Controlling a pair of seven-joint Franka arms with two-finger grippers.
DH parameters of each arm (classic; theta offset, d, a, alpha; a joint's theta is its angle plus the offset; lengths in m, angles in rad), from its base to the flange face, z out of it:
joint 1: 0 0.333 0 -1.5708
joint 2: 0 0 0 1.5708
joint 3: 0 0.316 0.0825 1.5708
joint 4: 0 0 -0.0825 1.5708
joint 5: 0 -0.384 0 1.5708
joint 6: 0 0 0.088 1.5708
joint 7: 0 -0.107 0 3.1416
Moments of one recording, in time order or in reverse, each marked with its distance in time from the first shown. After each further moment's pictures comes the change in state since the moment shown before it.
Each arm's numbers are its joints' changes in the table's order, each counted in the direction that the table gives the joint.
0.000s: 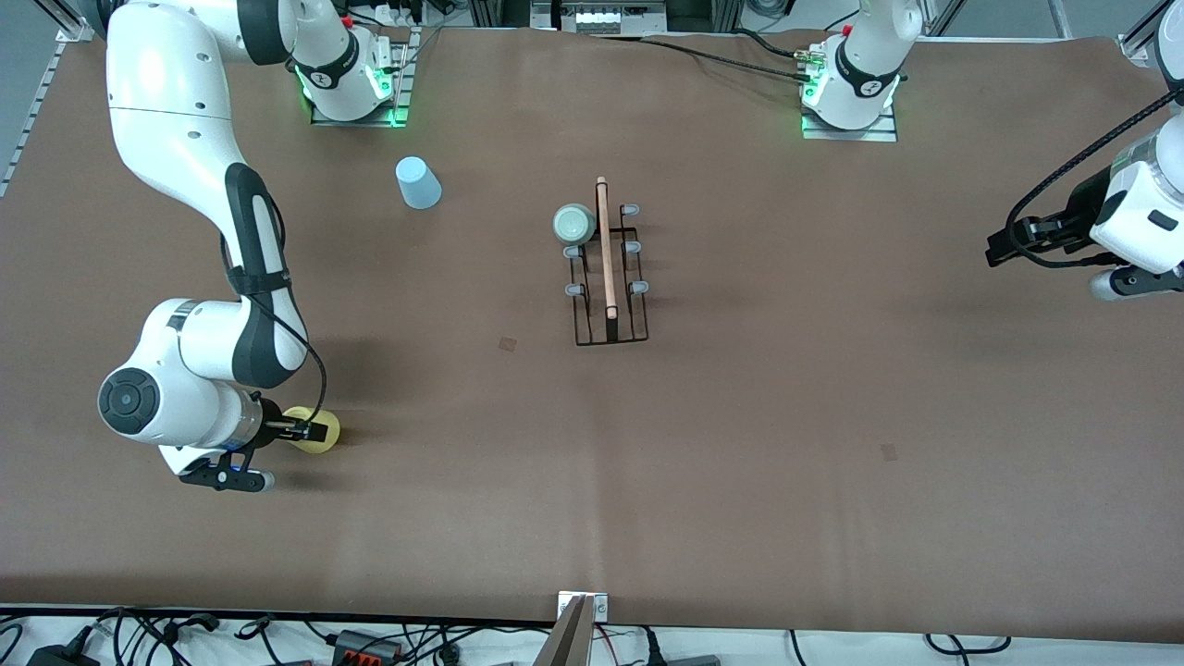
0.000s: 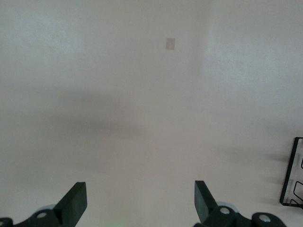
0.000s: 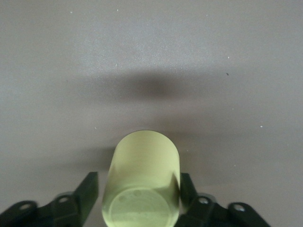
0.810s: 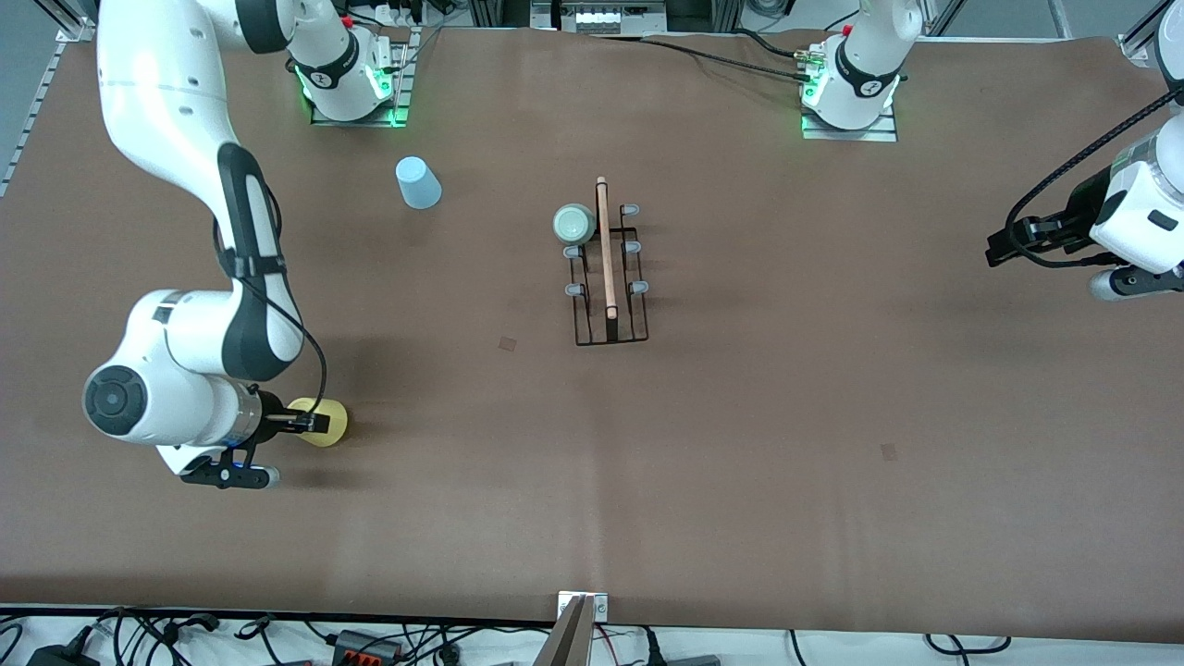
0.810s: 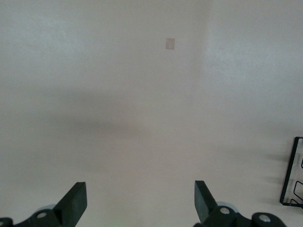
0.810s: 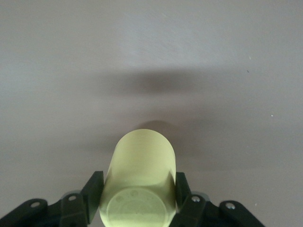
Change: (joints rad) left arm 0.000 0.000 0.000 0.000 0.000 0.000 -0.001; right arm 0.025 -0.073 0.012 0.065 -0.003 0.151 0.011
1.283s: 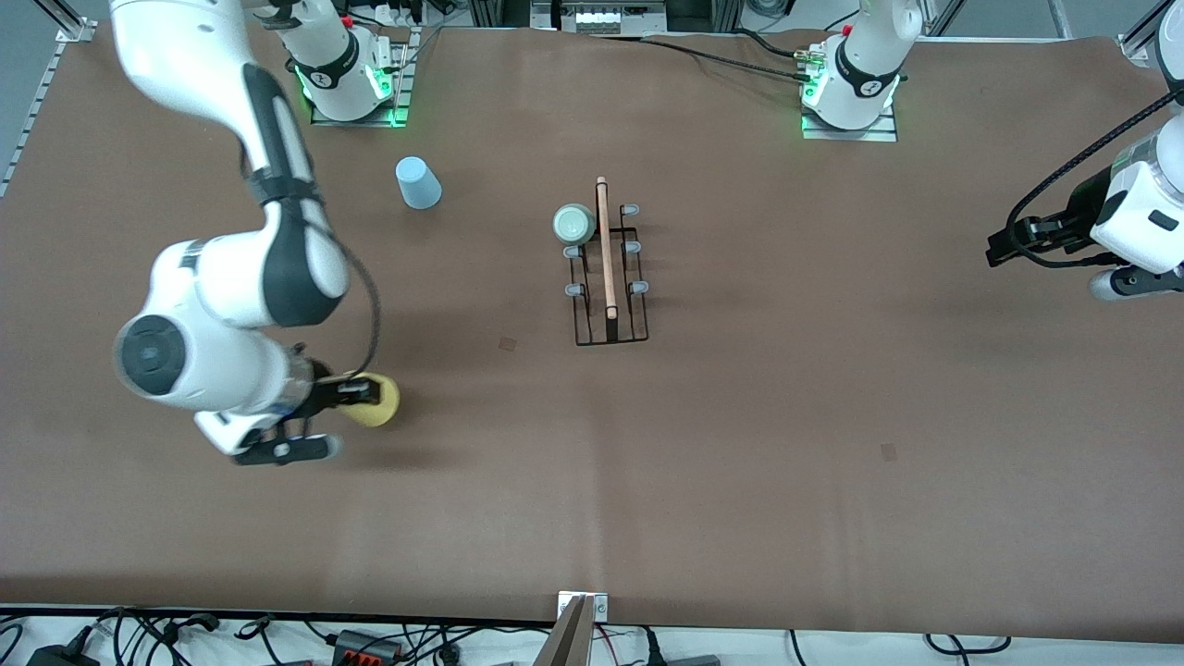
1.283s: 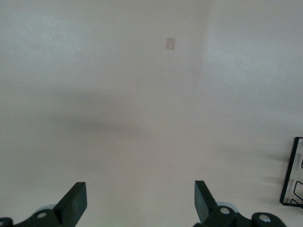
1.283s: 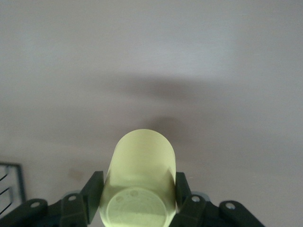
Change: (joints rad) left arm 0.001 0.000 0.000 0.000 0.000 0.000 0.000; right arm 0.161 -0.089 0.019 0.026 -0.005 0.113 0.000
